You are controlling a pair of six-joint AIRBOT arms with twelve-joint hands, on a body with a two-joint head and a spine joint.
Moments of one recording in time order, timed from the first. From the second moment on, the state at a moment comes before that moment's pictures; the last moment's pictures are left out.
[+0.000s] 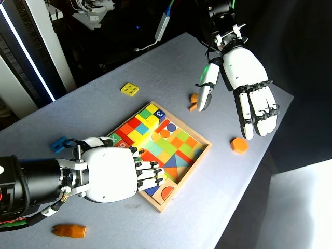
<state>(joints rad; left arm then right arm) 0.49 -1.03 1.44 0.35 -0.34 0.52 -0.27 -1.30 1.56 -1.86 0.56 0.87</state>
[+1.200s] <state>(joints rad) 0.51 -1.03 1.44 0.32 -0.35 0.52 -0.22 -1.25 1.51 -1.91 0.55 0.84</state>
